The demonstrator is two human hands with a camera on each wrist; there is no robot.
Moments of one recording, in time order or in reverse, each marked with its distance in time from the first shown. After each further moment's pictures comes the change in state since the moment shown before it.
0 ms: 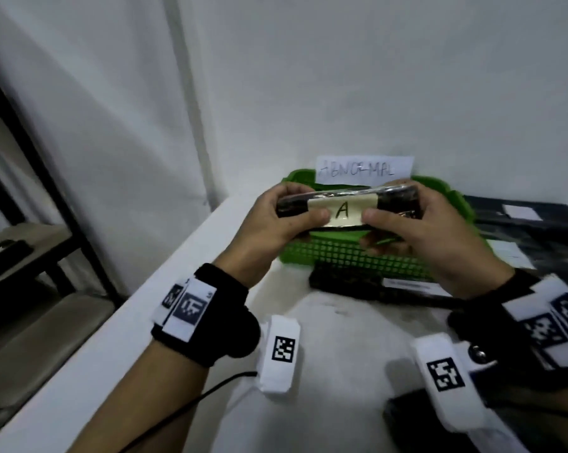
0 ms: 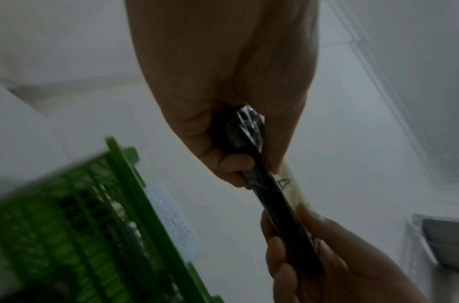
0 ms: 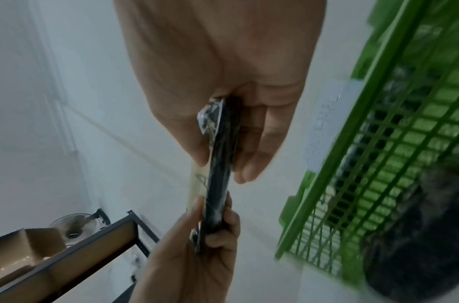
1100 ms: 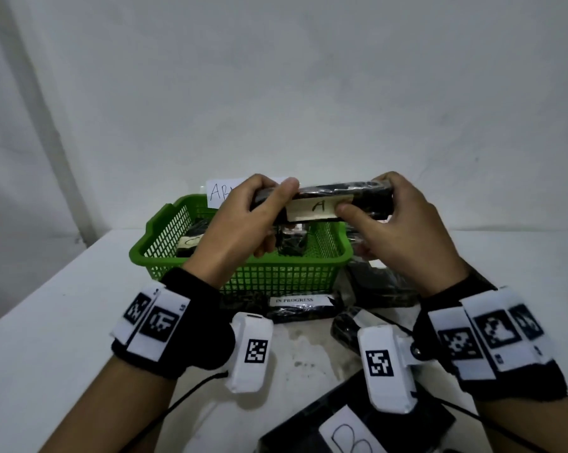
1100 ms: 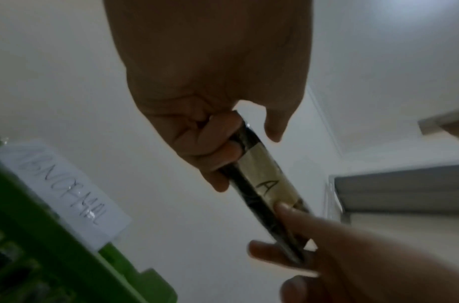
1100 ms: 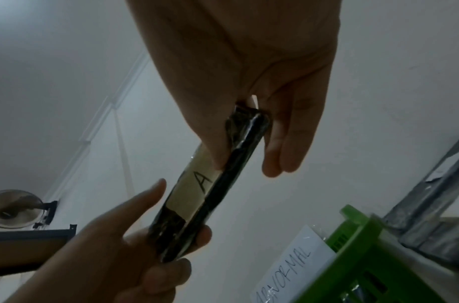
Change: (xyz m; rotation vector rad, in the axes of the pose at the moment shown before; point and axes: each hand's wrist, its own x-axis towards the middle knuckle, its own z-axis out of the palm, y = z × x) left_hand 0.037 -0.007 0.114 0.262 -0.129 0.213; right_hand -0.028 -0.003 -0.105 -0.629 0.461 -0.175
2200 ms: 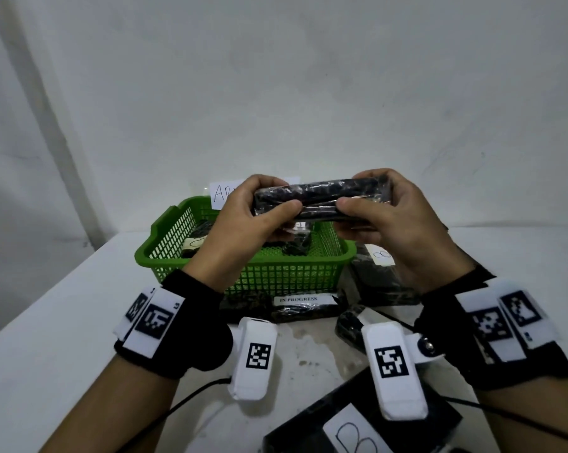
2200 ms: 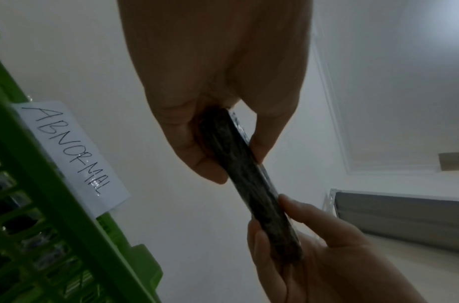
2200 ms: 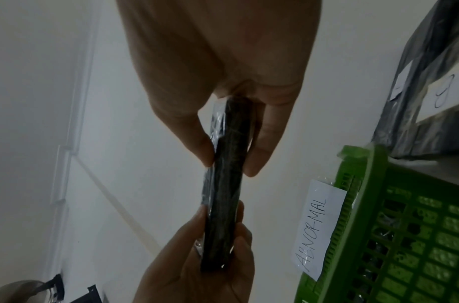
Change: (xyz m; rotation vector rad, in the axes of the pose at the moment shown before) left_hand 0.000 -0.007 0.001 -0.244 -0.043 0.014; right_hand 0.005 -0.003 0.006 0.669 -0.112 0.147
